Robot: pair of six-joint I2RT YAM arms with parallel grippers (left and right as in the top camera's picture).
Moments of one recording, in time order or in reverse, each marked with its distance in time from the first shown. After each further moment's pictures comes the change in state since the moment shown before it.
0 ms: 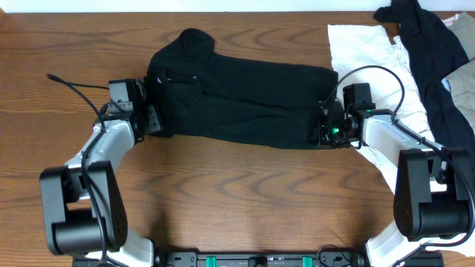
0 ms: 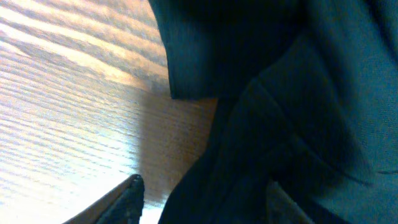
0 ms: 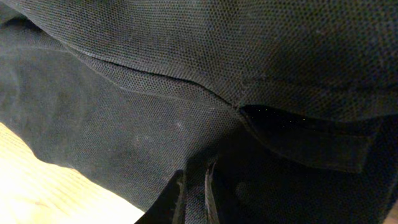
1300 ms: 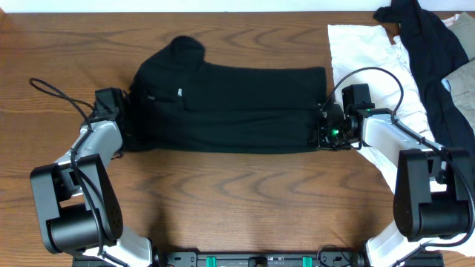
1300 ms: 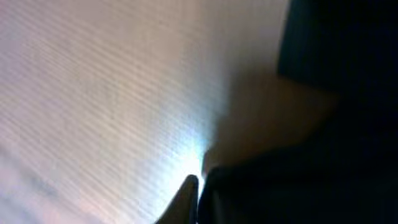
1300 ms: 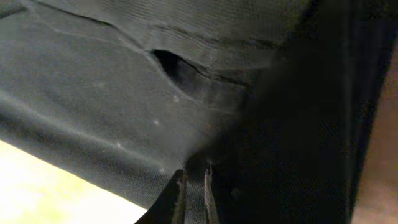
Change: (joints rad) left arm 0.107 0.024 -0.002 -0.228 -0.335 0.043; right arm 0.002 0.000 0.009 -0.085 -0.001 0.000
